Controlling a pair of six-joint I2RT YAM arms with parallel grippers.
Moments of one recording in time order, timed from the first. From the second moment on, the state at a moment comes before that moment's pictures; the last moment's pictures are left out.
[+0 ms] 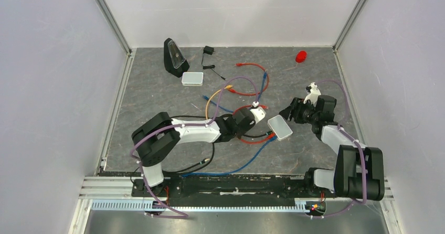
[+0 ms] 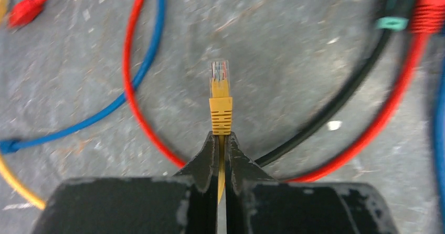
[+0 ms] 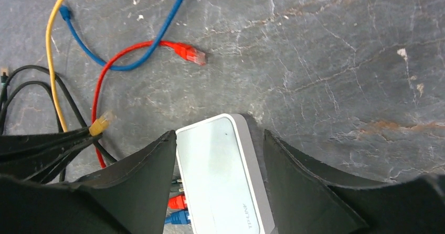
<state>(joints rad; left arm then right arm) -1.04 1.80 1.04 -0.08 -0.32 0.06 -0.12 1.25 0.46 0.15 -0.57 0.23</state>
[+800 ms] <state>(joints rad) -1.06 1.95 1.15 0.04 0.02 0.13 -0.15 1.52 0.52 0.19 -0.69 0.16</state>
